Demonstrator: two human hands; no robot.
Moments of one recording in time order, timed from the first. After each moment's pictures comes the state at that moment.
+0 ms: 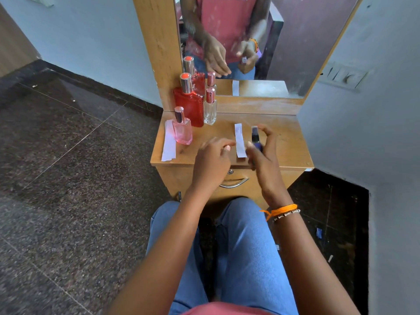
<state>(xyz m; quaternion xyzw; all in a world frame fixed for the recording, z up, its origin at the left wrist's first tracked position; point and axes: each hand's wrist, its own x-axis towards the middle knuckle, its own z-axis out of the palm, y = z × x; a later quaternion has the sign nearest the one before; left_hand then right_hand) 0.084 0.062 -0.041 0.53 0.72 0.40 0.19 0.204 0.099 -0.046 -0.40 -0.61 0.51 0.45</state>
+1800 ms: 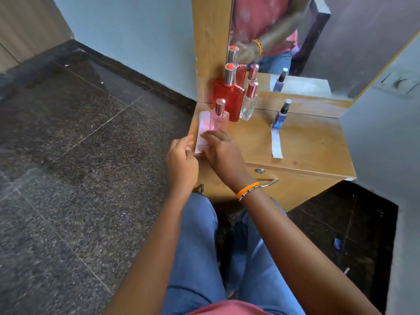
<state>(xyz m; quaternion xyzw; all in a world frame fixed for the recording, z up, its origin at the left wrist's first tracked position) -0.005 0.004 -0.060 0.32 0.80 0.49 0.13 0.071 0.084 -0.078 -0.27 -0.89 0.19 0.31</state>
